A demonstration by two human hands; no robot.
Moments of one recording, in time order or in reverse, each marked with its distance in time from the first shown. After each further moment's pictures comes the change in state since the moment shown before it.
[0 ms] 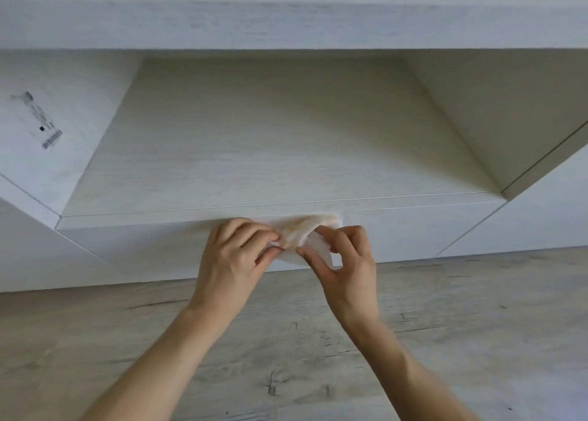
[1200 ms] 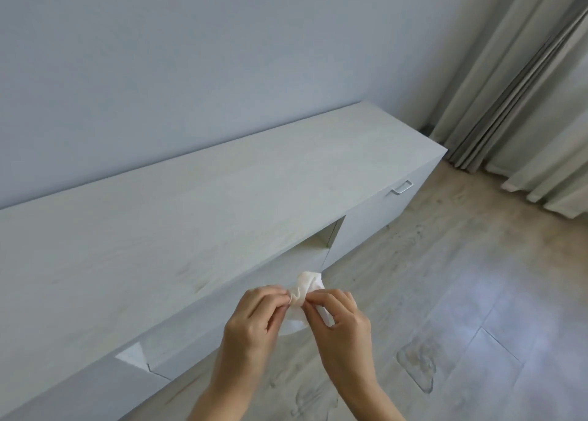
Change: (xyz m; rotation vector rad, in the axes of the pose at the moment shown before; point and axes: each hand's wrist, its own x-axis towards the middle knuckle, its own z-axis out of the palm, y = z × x) left_hand 0.165 0.108 -0.397 -0.631 -0.133 0.193; right_hand 0.021 -0.454 -0.181 -0.302 0.368 0.265
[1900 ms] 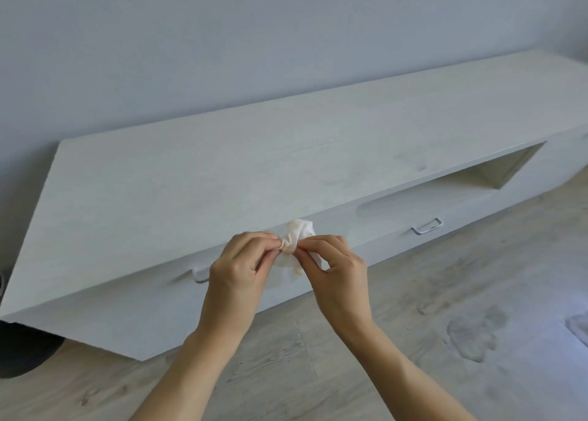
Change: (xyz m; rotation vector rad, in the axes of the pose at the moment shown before) left_hand -0.281 -0.201 -0.292 0.277 0.205 -0.113; right_hand -0.260 -0.188 0.299 0.290 -0.133 -0.243
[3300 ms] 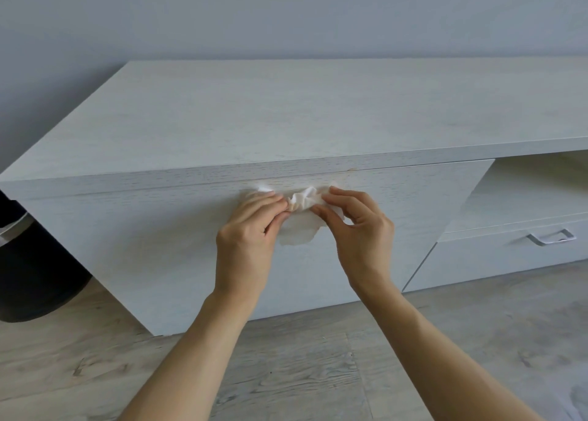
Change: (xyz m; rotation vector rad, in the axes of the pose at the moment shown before) left_hand -0.095 -0.159 0.057 0.089 0.349 -0.009; right_hand -0.037 0.098 0.161 0.203 0.067 -0.081
